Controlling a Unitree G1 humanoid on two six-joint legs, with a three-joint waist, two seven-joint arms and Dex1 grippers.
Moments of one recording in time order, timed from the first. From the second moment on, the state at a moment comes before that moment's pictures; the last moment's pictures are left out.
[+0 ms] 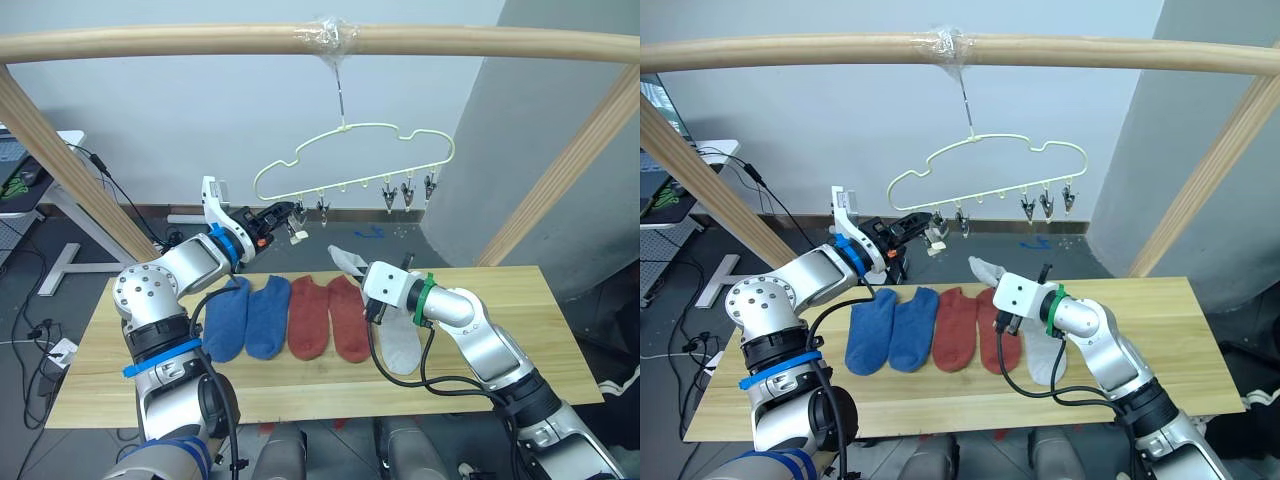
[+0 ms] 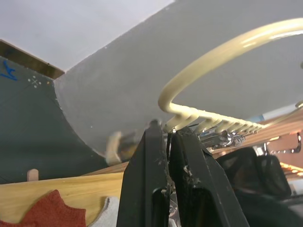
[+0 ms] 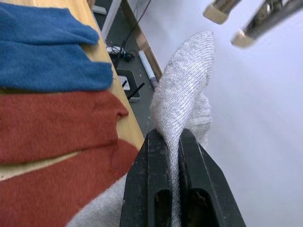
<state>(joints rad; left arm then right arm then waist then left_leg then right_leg) -0.71 0.21 0.62 0.11 -1.05 1.24 -0.07 -0.39 -0.39 0.39 -0.11 -0.28 0.13 0.61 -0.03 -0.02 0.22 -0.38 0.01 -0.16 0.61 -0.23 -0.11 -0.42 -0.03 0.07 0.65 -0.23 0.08</state>
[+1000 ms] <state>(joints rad) -0.68 0.21 0.57 0.08 -1.14 1.21 0.01 -0.45 -0.32 0.46 -0.18 -0.46 0.07 0.56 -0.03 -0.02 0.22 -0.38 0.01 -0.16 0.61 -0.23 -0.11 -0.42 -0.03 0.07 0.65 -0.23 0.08</state>
